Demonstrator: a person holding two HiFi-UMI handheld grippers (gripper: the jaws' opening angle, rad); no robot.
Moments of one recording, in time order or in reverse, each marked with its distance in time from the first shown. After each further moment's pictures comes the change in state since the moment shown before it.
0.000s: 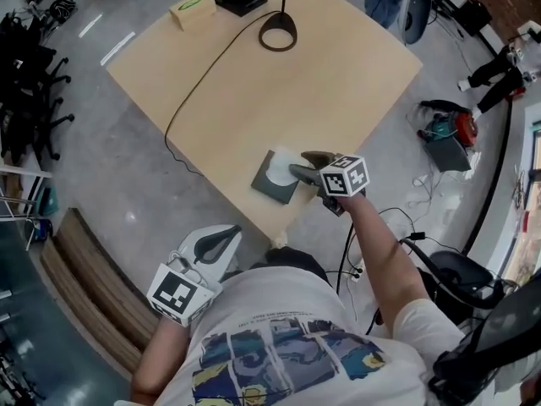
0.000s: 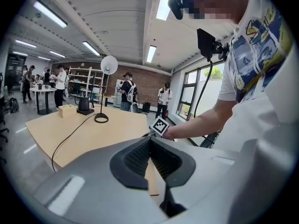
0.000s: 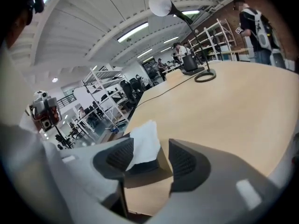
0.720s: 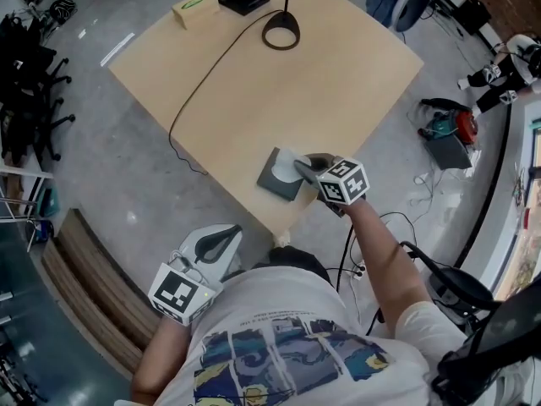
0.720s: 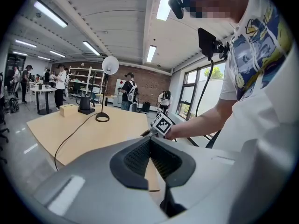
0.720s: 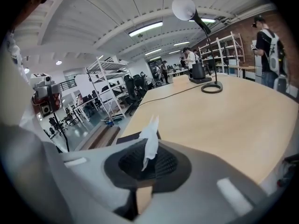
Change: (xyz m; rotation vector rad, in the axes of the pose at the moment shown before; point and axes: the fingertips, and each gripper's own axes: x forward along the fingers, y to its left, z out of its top) left arm -0.015 0.004 -0.010 0.005 0.007 -0.007; right arm 0.000 0.027 0.005 -0.161 0.006 -0.060
